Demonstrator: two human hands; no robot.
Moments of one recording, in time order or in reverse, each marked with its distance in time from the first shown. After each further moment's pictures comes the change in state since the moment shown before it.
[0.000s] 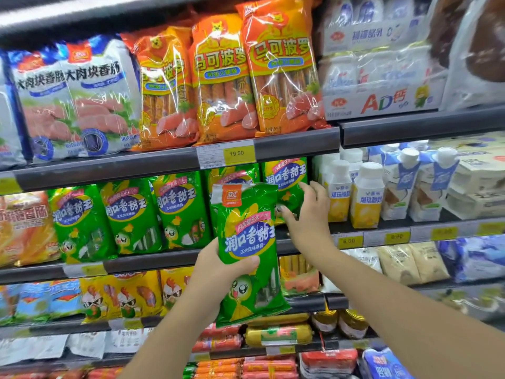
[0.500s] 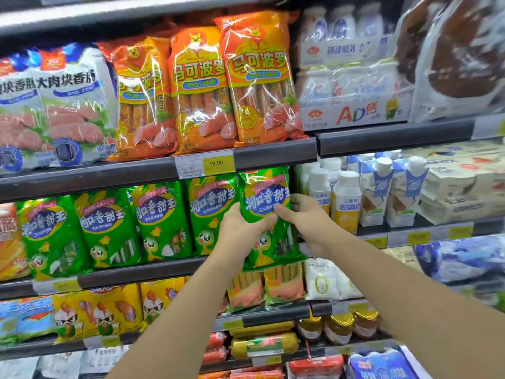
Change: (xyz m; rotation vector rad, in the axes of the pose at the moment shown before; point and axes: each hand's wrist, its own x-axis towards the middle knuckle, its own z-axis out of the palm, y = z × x) left_hand 0.063 0.045 0.068 0.148 0.038 0.161; right_hand 0.026 0.010 -0.038 0.643 -0.419 0.389
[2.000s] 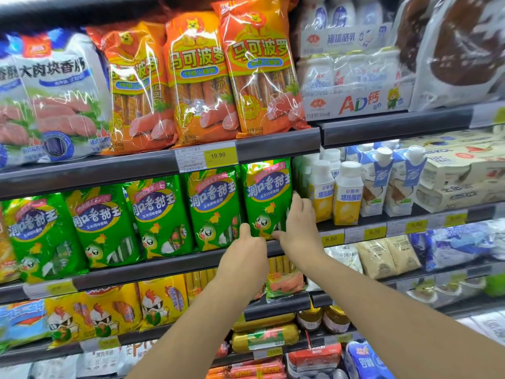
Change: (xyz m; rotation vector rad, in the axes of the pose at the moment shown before) left_hand -0.023 -0.040 0.001 1.070 -0.132 0.282; right_hand -0.012 0.032 0.035 -0.840 0.369 -0.184
